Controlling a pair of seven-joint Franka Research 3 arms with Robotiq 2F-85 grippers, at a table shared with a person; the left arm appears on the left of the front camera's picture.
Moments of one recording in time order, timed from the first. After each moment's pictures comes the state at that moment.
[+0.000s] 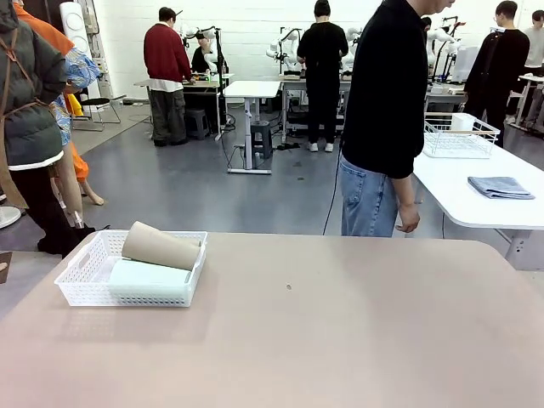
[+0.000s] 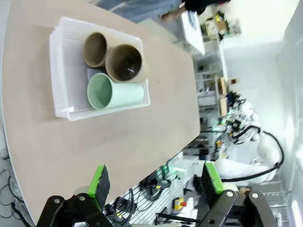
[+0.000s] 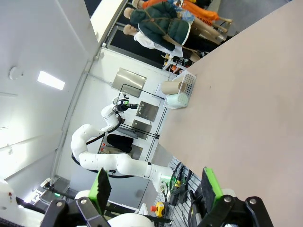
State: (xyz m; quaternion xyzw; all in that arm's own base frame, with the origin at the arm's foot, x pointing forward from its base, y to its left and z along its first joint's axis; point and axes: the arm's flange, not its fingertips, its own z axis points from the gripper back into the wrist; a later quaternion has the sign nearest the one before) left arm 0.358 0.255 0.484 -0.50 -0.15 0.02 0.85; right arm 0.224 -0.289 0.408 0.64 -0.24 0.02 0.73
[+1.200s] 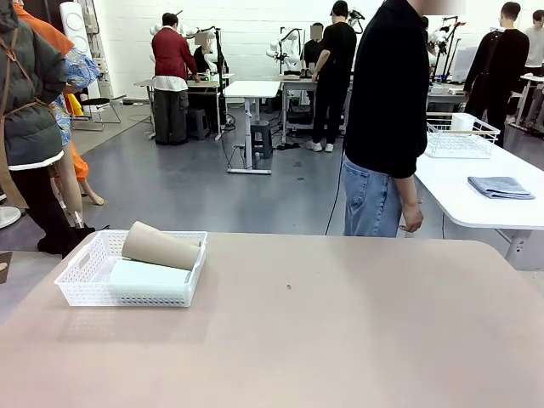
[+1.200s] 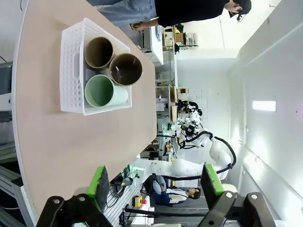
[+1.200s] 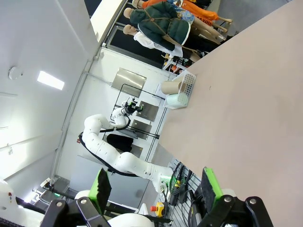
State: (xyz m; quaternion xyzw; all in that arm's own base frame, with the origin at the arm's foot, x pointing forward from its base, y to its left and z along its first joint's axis) left arm 0.363 0.361 0.416 -0.62 -0.12 0.07 0.77; right arm 0.224 -0.289 0.408 0.64 -0.24 0.02 0.73
